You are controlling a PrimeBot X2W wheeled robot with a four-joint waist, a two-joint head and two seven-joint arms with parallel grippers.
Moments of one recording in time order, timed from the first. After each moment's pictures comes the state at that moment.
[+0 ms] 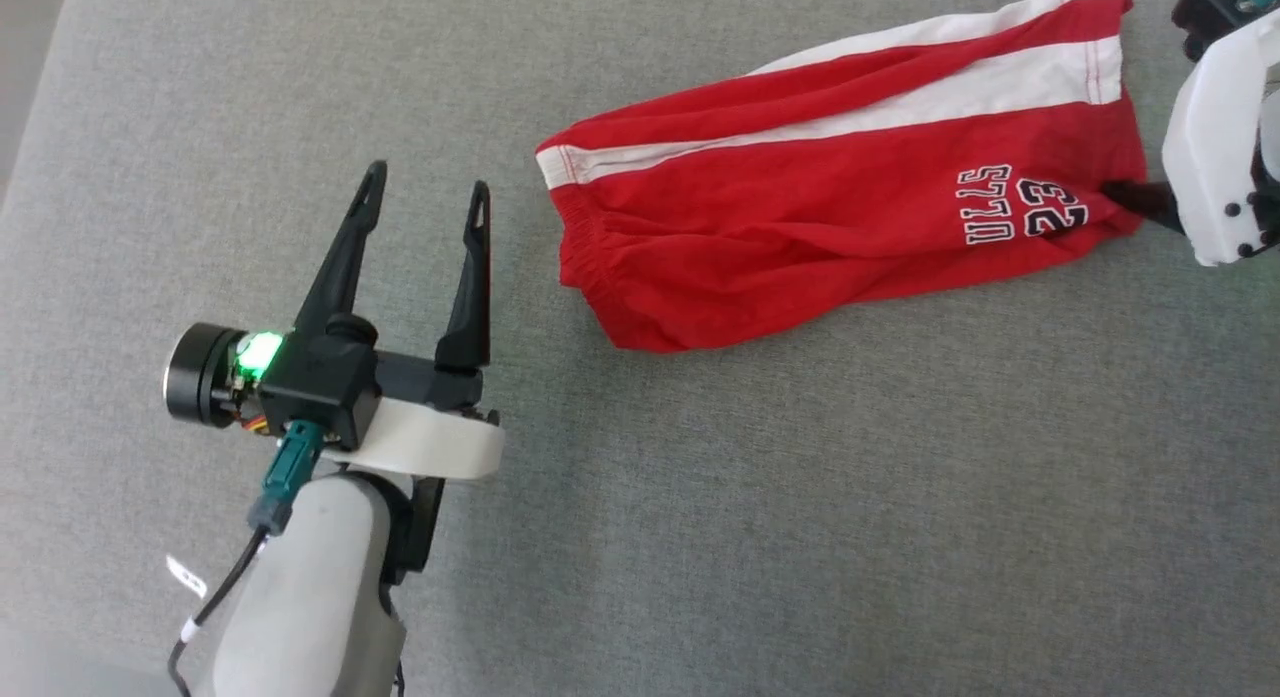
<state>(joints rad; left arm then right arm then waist) -0.35 0.18 -0.22 0.02 -0.09 0.07 -0.26 -1.27 -0.74 1.22 0.63 1.15 0.13 0.69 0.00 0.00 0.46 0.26</state>
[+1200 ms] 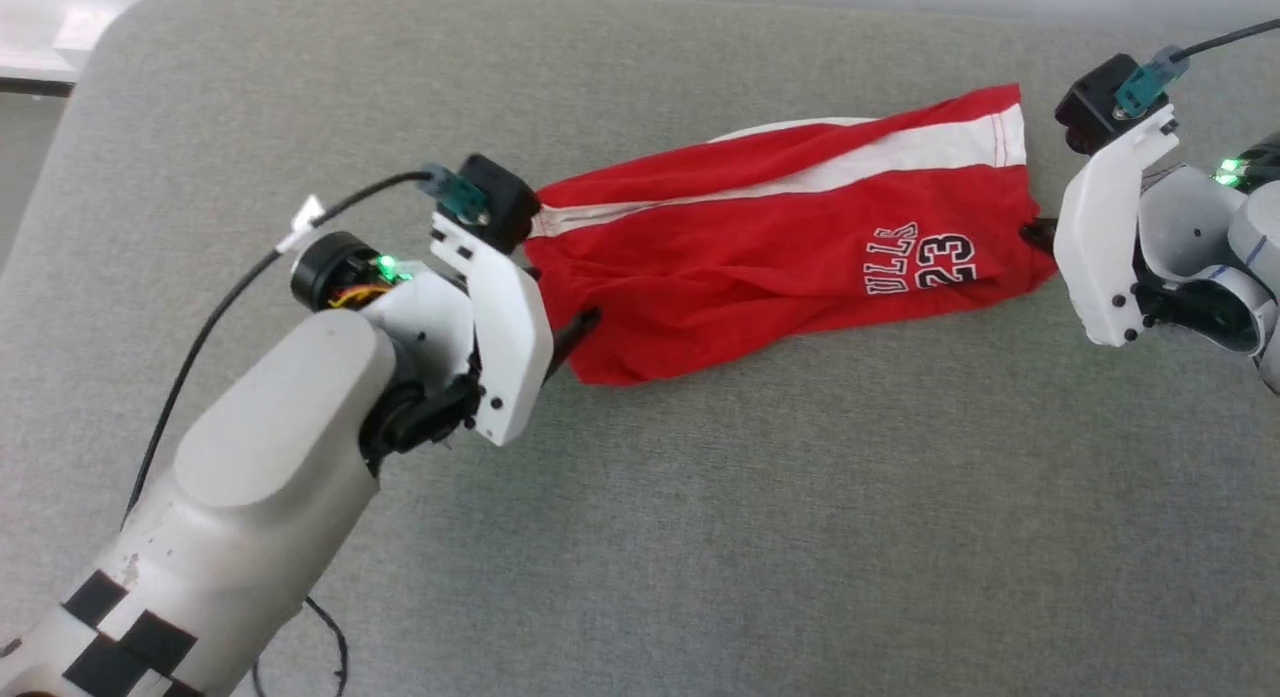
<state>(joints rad) -0.81 0.44 -0.77 0.33 -0.75 -0.12 0.55 -1.17 -0.65 1.26 0.63 1.10 0.13 0.45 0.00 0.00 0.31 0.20</state>
